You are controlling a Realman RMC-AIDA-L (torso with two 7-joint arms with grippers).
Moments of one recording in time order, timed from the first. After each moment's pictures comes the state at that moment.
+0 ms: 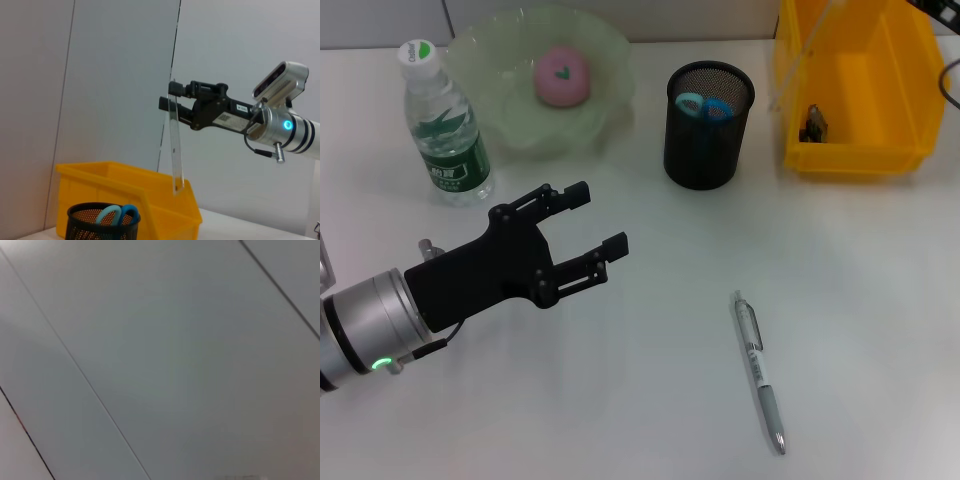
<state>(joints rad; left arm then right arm) -0.45 -2.07 0.86 0.19 1.52 1.55 -0.78 0.62 2.03 -0.54 -0.43 -1.48 -1.40 1.54</state>
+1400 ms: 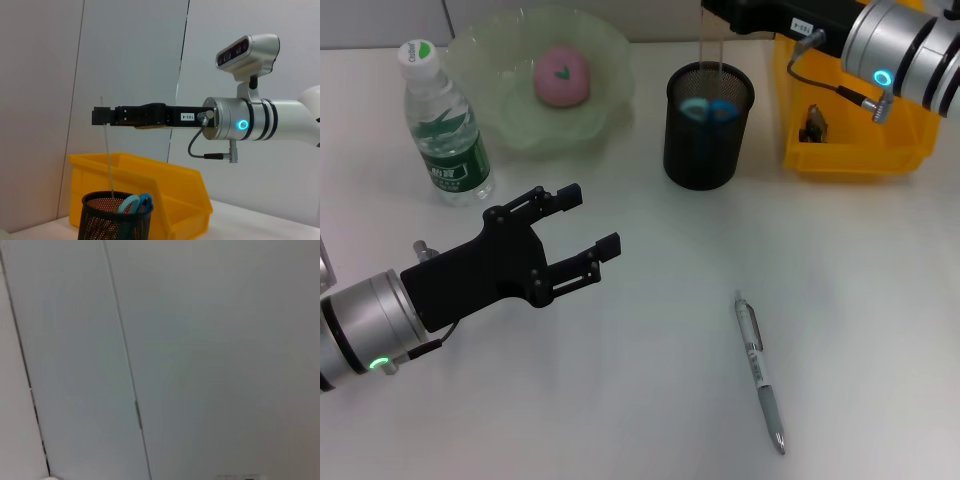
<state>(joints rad) -0.45 -2.07 0.86 0.20 1.52 1.53 -0.77 0.83 2.08 -0.79 -0.34 -1.45 -0.99 1.15</state>
